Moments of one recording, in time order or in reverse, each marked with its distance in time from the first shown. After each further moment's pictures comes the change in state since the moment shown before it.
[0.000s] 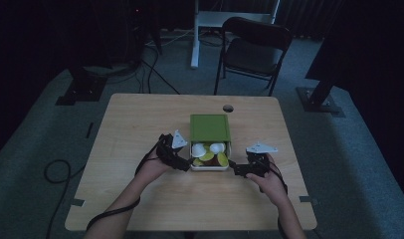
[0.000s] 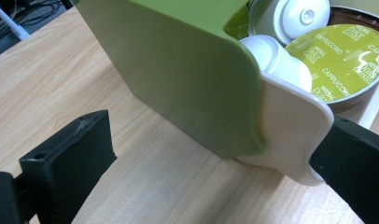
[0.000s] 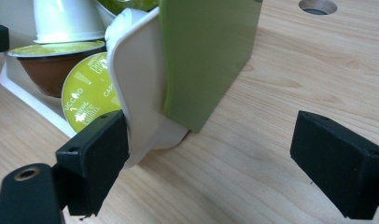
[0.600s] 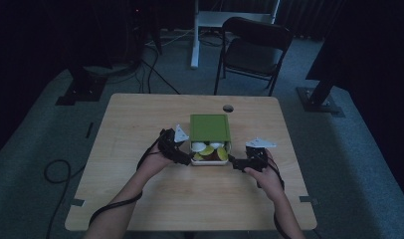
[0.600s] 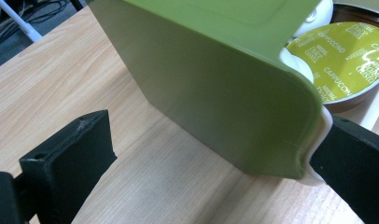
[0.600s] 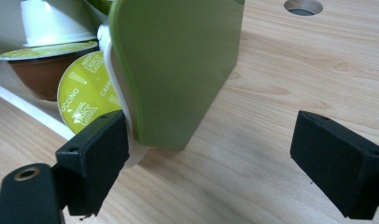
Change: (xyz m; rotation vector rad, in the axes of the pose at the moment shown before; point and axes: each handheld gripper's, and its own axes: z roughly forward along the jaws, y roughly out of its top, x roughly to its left) left arm 0.013 0.010 0.011 0.020 0.028 -0.001; right arm -0.008 0.008 0.014 -0.003 -0.037 0.048
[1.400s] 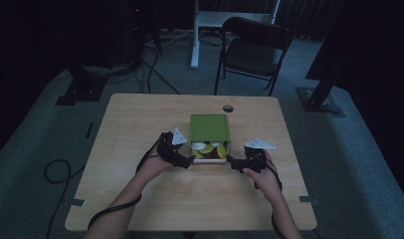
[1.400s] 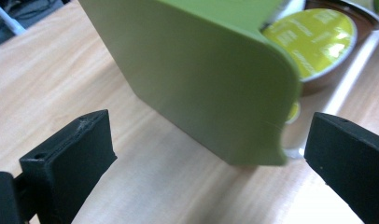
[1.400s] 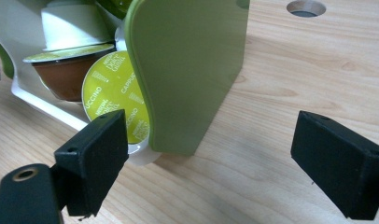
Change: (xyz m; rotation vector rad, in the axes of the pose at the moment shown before) left arm -0.007 -0.012 -0.005 -0.020 -0.054 -0.035; right arm 0.006 -0.002 0.000 -0.025 0.010 0.036
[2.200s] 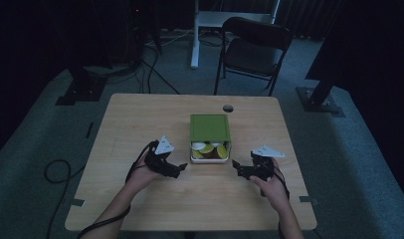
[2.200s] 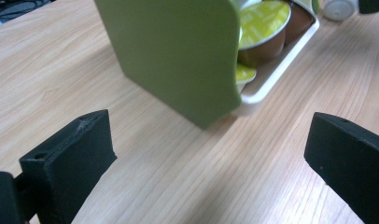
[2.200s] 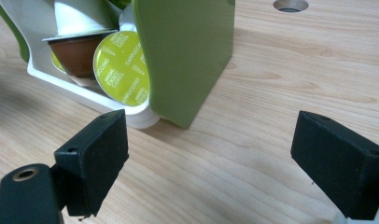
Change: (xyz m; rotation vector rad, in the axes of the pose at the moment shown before) left arm -0.002 -0.034 -0.036 -0.070 -0.052 -0.056; right arm -0.002 -0.018 -0.027 -0.025 -0.015 0.005
